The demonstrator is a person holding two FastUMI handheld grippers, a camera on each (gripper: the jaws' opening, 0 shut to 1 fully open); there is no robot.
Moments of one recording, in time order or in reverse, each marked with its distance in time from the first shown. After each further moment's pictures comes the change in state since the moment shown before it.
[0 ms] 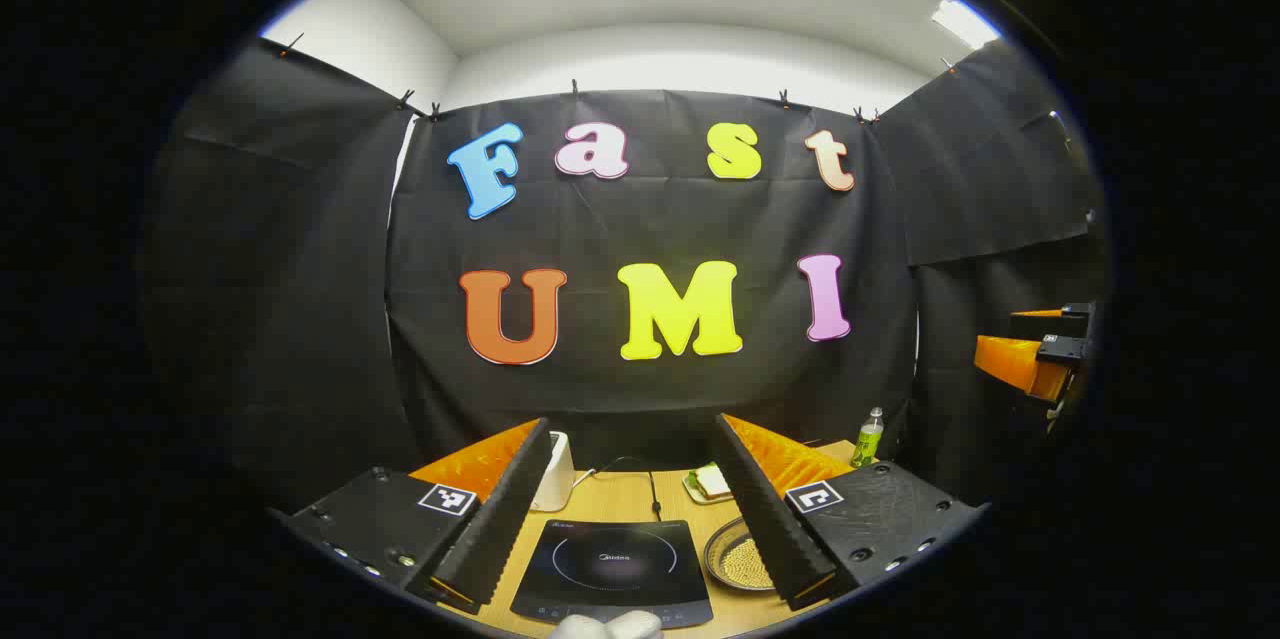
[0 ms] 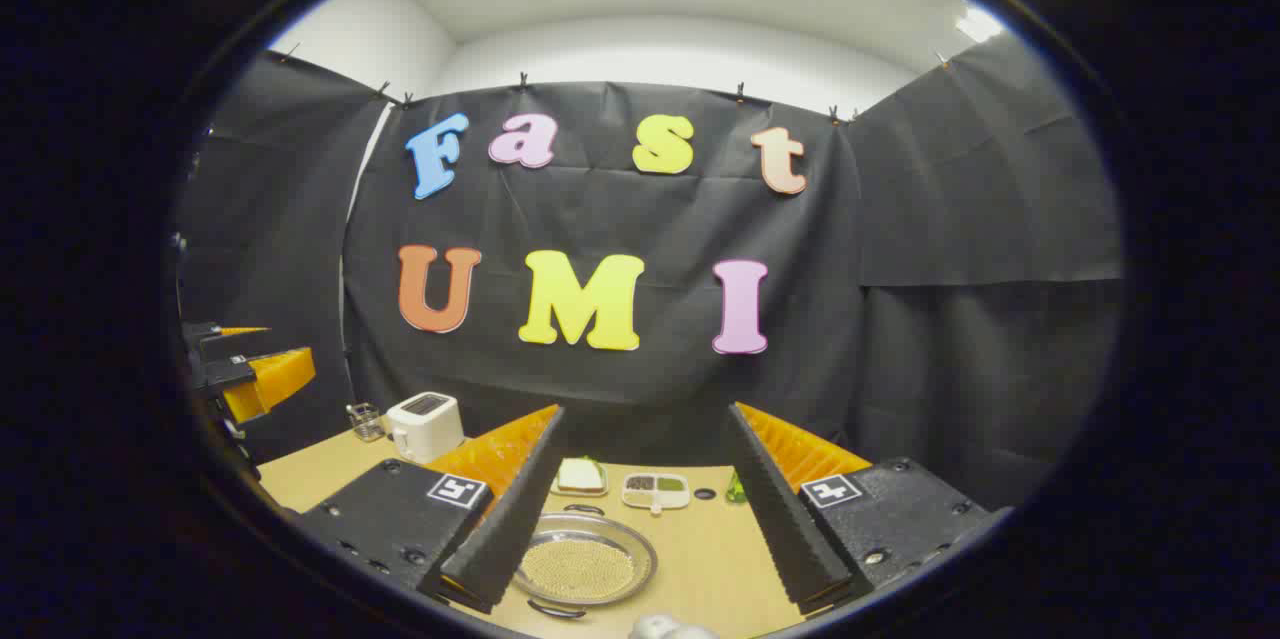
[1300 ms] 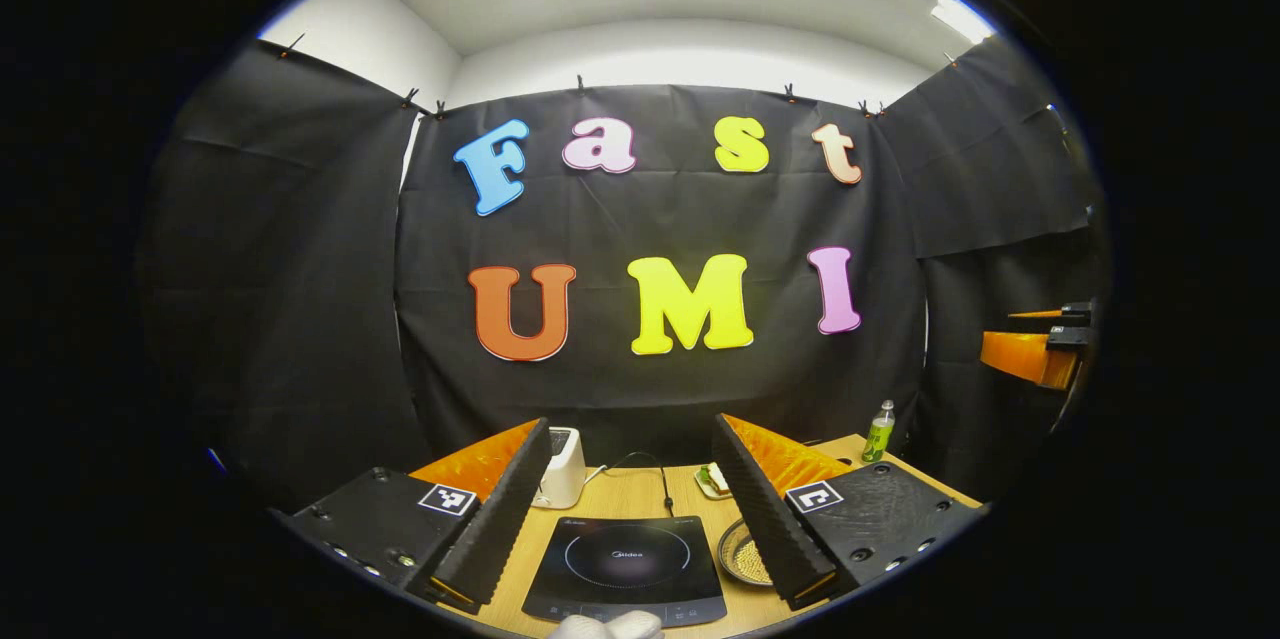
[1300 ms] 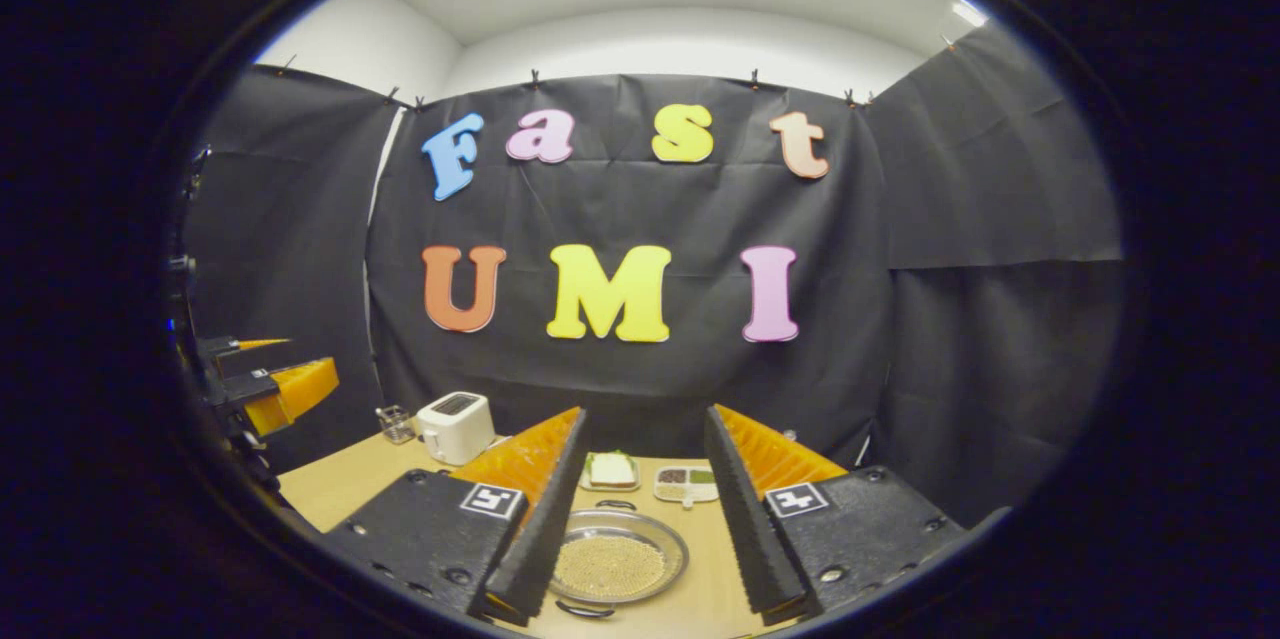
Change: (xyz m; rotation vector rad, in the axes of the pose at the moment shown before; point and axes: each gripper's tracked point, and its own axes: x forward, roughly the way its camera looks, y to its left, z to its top) left arm -0.002 0.013 -0.008 0.011 0.015 0.023; right arm 0.004 0.033 -0.006 0.051 0.035 0.124
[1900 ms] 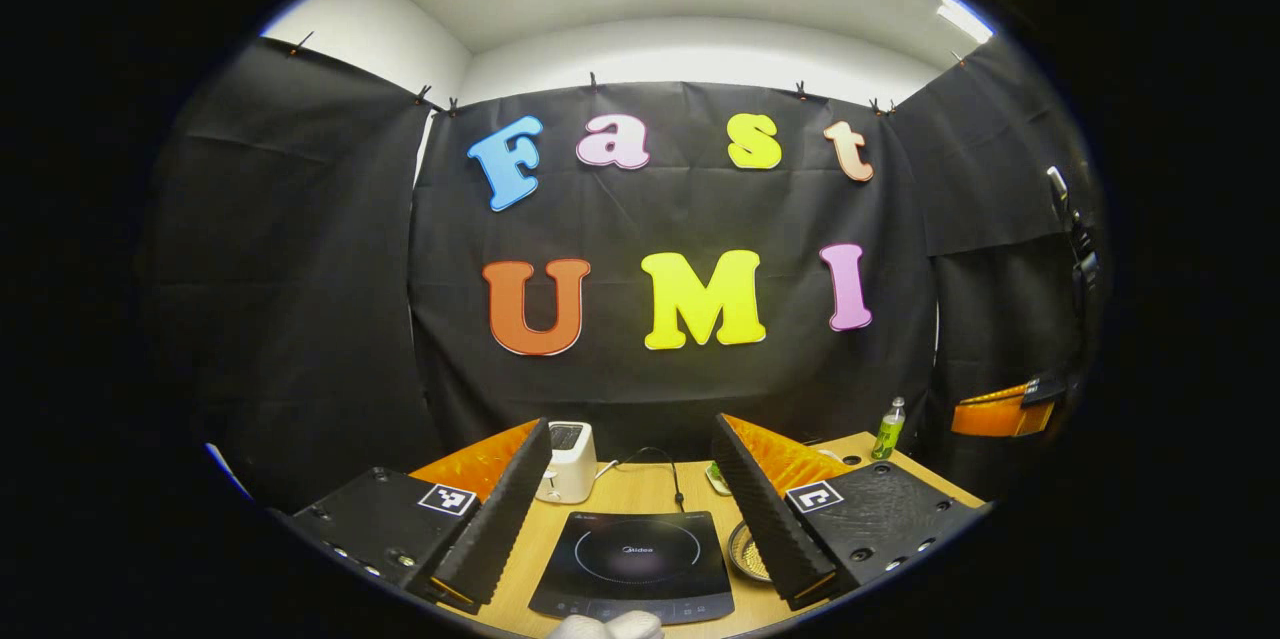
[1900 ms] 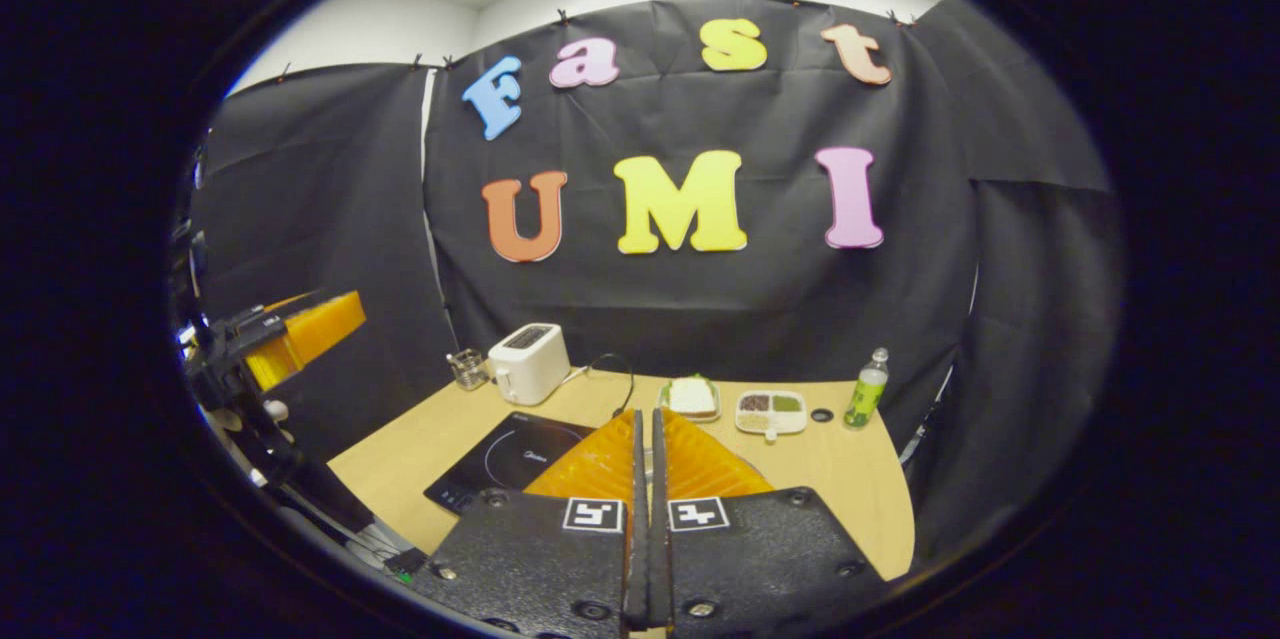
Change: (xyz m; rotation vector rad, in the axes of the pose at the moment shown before) left arm -0.007 0.017 -0.009 -0.004 0.016 0.051; right arm 0.026 0.038 -0.101 0.069 0.301 0.196
